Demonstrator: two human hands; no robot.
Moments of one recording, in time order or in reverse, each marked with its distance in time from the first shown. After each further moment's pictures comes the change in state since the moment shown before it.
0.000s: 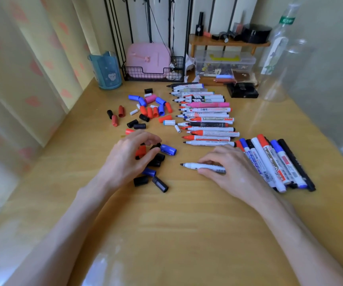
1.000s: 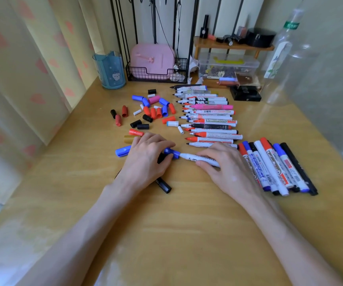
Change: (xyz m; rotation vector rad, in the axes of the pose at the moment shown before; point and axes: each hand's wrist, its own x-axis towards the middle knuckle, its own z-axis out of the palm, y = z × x) left_hand 0.010 0.008 0.035 0.271 -0.026 -0.015; right_hand 0.015 -0.006 0.017 -0.026 0.097 0.012
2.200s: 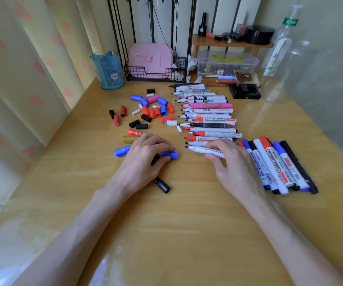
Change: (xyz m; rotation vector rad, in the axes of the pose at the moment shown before) left_hand -0.007 -0.011 -0.004 -0.156 -0.013 0.085; right_hand -0.007 0.000 -0.006 0.023 0.132 0.098
